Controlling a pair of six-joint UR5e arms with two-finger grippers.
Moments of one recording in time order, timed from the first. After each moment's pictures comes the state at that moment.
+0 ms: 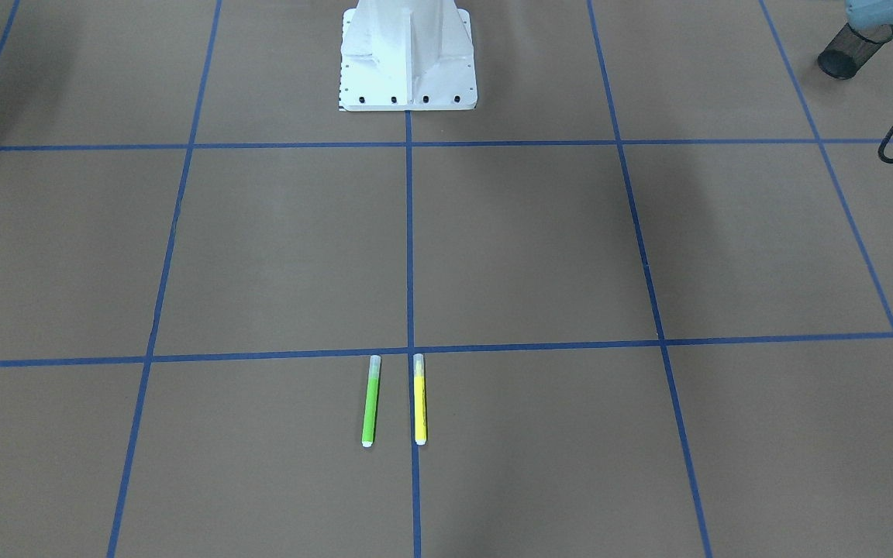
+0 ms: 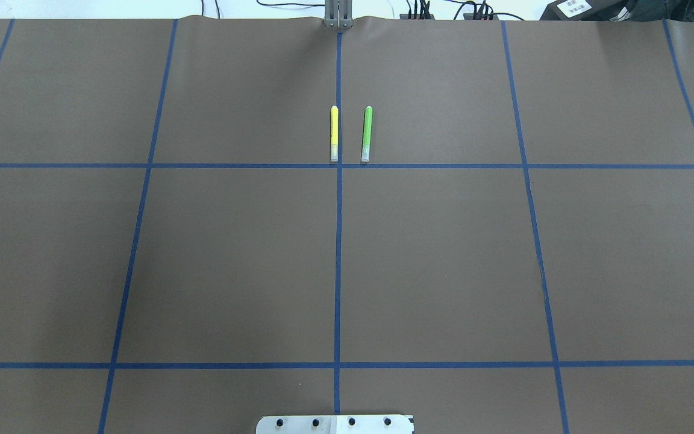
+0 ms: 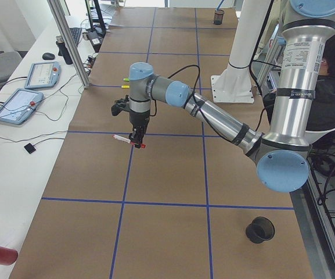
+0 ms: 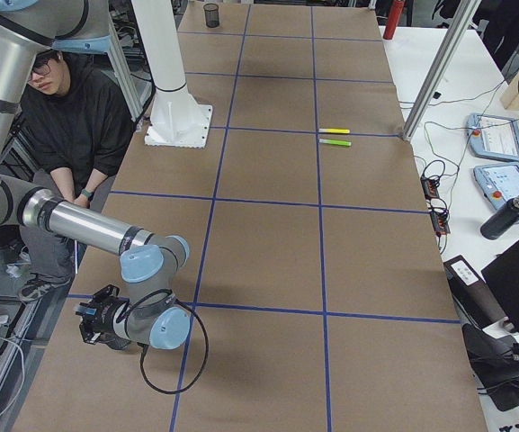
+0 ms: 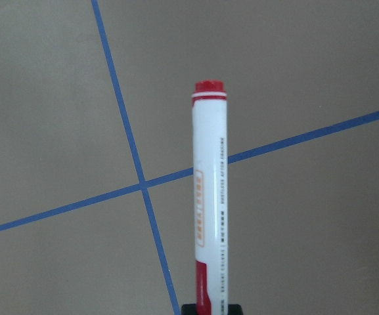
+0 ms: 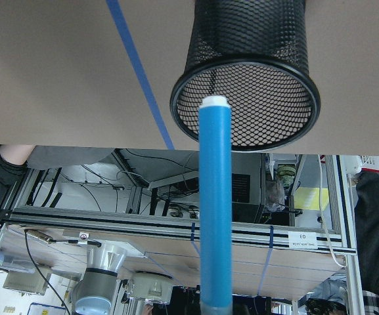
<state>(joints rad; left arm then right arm) -1.29 -1.66 -2.04 -1.31 -2.04 -0.10 1.61 -2.02 1.71 -2.62 2.07 -0.82</state>
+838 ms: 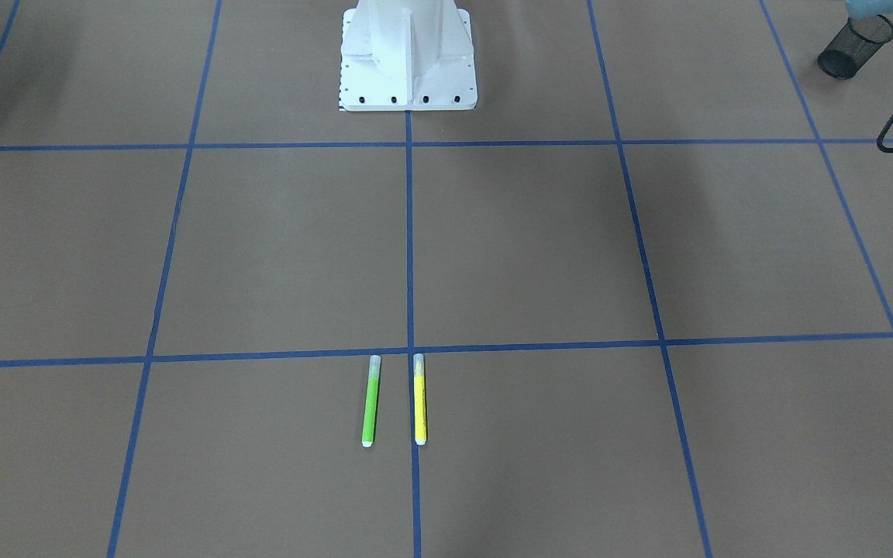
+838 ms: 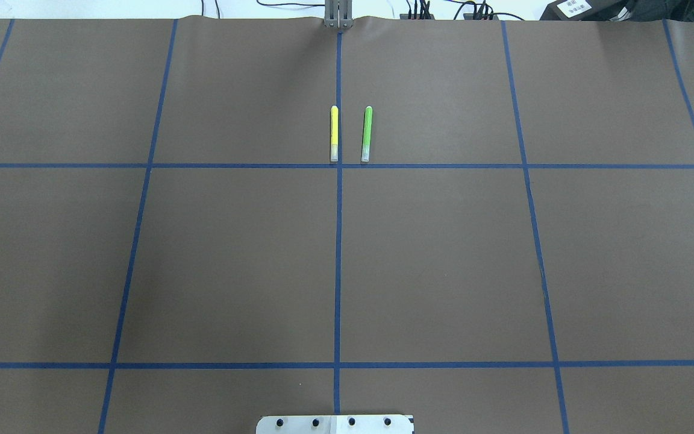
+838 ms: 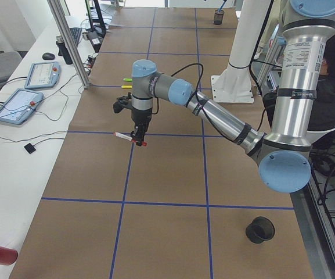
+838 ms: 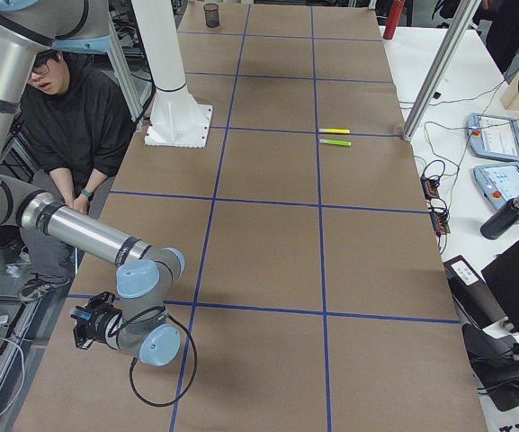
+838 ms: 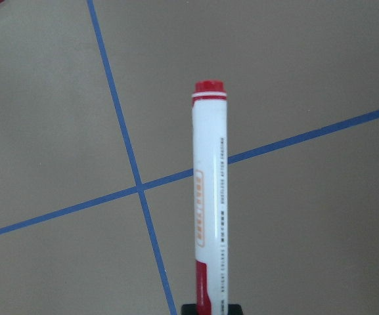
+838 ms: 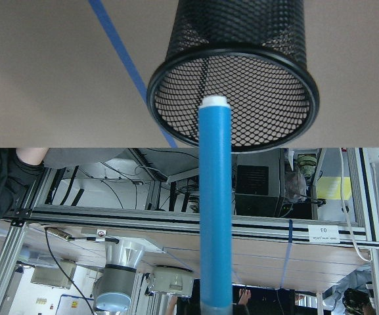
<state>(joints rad) -1.29 -1.65 -2.06 -1.30 -2.04 -0.11 1.61 -2.02 1.63 -2.61 2.10 -0.82</state>
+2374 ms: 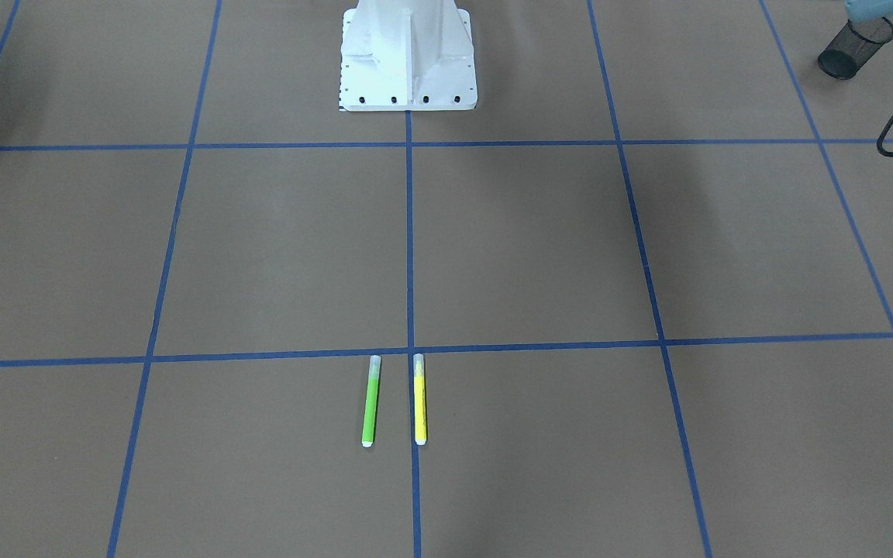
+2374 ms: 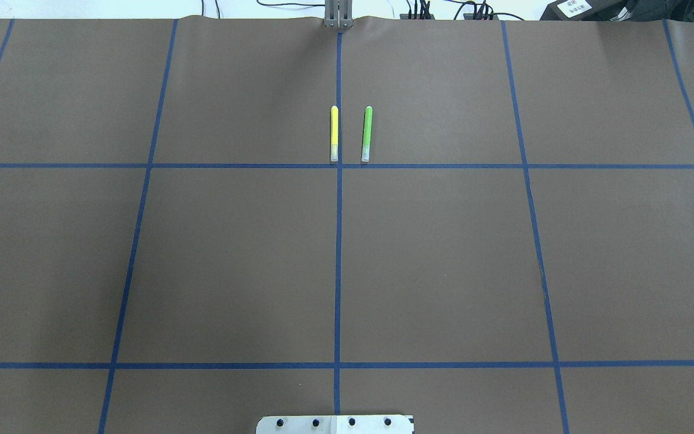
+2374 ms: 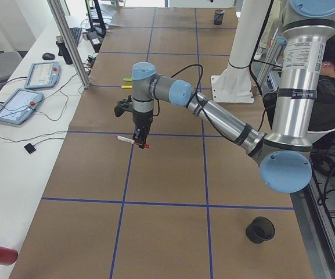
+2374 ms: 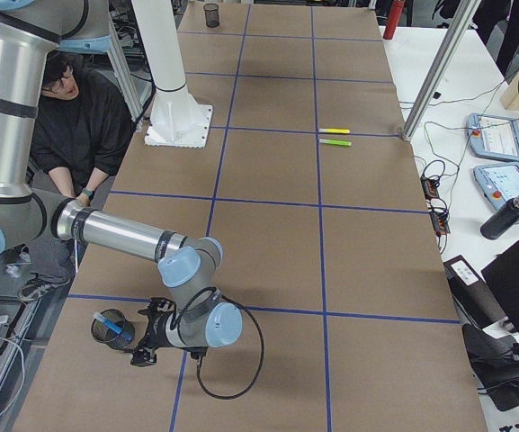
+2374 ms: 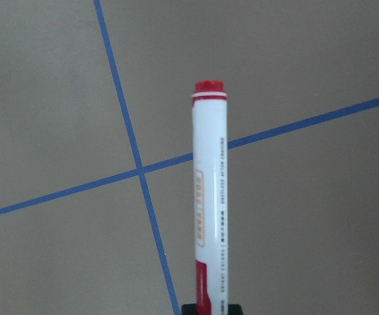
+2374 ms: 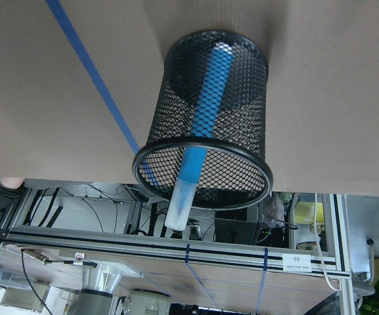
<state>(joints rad) -1.29 -1.63 -2.05 -1.27 -2.04 -0.11 1.61 -1.79 1.61 -2.43 2.06 -0.61</state>
